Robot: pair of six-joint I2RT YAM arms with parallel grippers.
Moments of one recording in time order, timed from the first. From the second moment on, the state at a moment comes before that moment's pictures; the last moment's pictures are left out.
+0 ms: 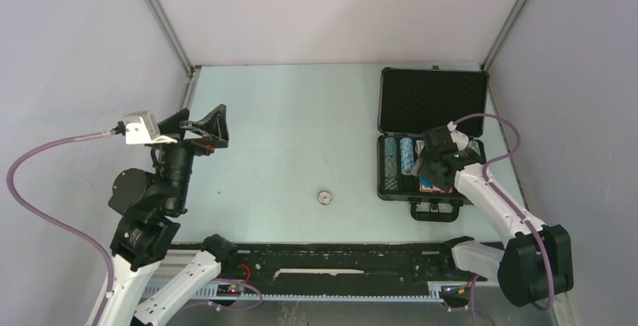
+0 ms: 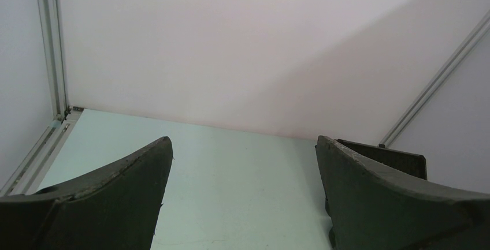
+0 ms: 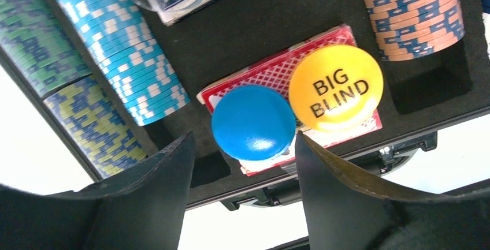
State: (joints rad) left arm -0.52 0.50 1.04 -0.25 -0.42 -0.21; right arm 0.26 1.16 0.77 -0.74 0.27 0.74
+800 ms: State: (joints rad) left arm -0.52 0.57 1.04 -0.25 -0.41 -0.21; right arm 0.87 1.27 1.02 -0.73 0.22 0.50
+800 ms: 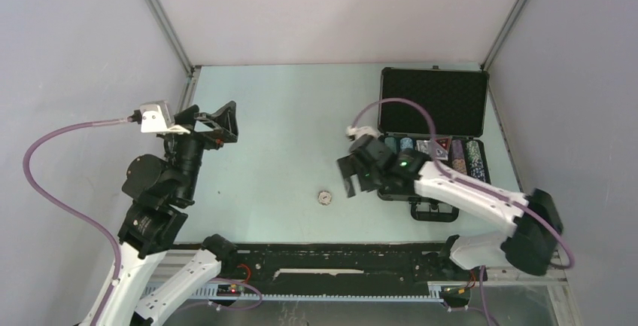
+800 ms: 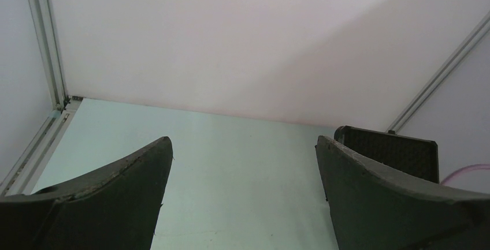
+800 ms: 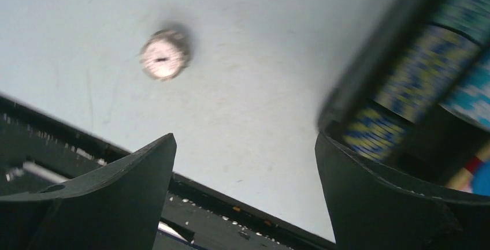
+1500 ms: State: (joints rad) left arm -0.52 0.55 1.04 -0.25 -0.42 -0.21; right arm 1.09 1.89 1.41 -0.76 0.03 0.11
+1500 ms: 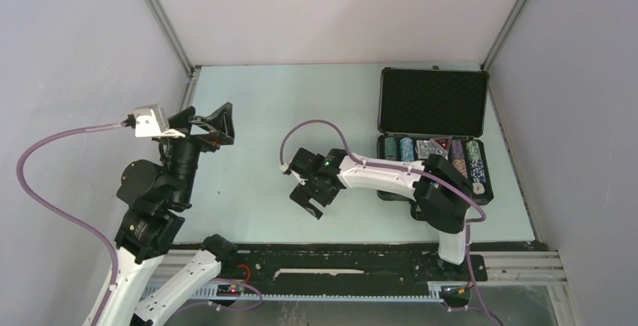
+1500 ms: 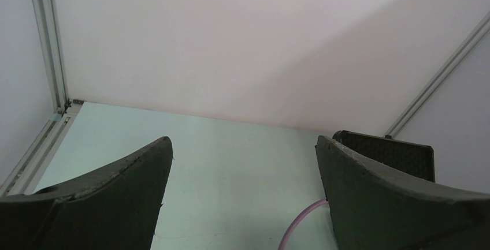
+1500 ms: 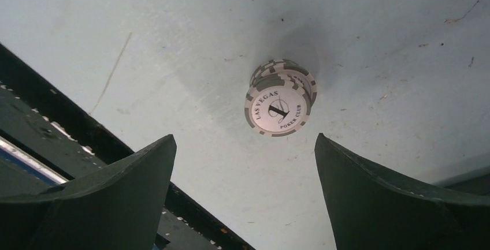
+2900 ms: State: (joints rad) left arm -0.52 0.54 1.04 -0.25 -0.41 -0.21; right arm 1.02 2.04 1.47 -0.72 0.01 0.08
